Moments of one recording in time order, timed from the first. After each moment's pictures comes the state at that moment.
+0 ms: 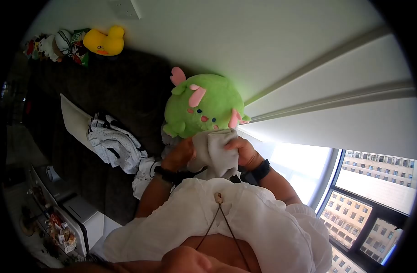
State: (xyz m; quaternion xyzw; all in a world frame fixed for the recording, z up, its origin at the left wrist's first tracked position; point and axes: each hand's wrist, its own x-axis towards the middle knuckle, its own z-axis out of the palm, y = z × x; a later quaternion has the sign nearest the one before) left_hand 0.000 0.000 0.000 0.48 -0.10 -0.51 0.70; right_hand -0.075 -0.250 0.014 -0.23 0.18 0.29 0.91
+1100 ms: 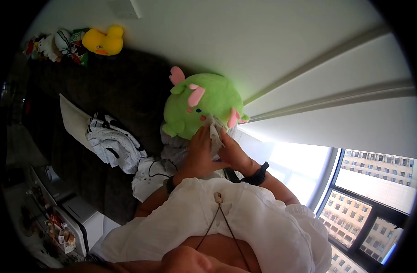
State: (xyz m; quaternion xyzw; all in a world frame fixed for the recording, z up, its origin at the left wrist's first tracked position) left_hand -0.037 -0.055 0.026 0.82 -0.30 -0.06 0.48; right_hand -0.070 -0.205 0.038 -0.39 0.10 0.21 0.89
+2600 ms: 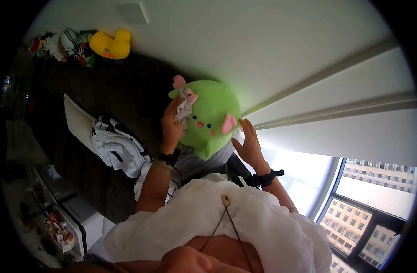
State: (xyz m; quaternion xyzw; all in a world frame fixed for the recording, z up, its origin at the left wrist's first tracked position) left_hand 0.085 -0.012 -0.035 0.82 -0.18 0.16 0.52; right_hand -0.060 -0.266 0.000 -0.94 0.06 -0.03 0.34
